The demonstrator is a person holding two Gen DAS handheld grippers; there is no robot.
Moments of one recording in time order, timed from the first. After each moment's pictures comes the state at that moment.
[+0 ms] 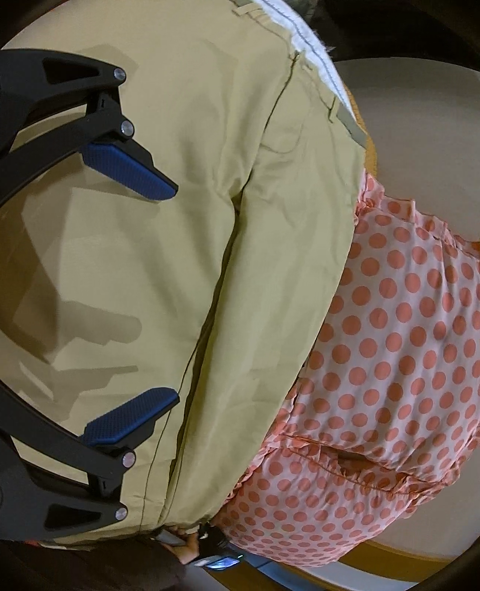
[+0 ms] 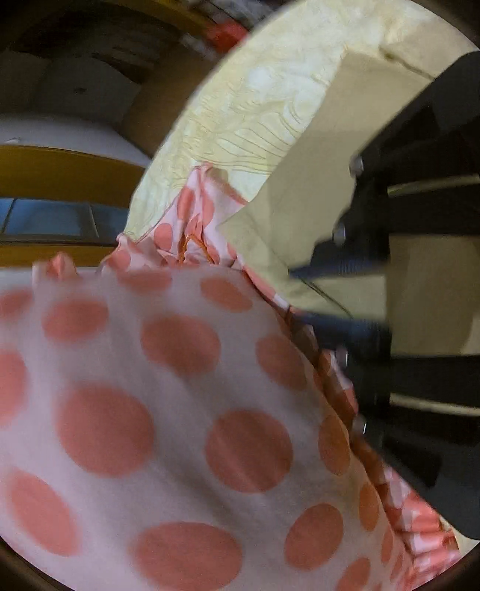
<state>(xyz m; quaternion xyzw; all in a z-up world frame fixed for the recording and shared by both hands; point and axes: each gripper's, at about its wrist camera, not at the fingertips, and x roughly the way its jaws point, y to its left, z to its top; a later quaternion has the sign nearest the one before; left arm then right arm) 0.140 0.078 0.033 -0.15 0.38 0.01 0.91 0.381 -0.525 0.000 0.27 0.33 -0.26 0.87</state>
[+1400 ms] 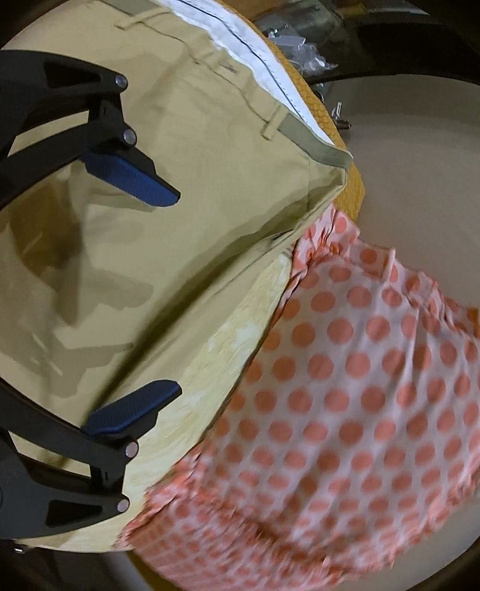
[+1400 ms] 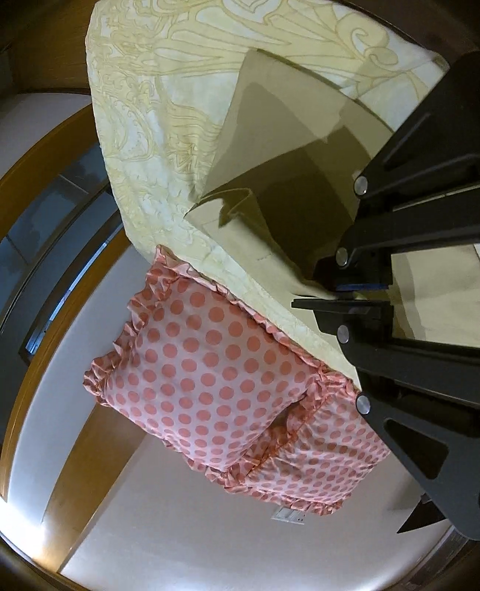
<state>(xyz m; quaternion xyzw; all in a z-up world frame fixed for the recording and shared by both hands) 0.255 0.158 0.066 -0.20 0.40 0.09 0.89 0.041 -0.526 -0.030 0.48 0.12 -0.02 0.87</state>
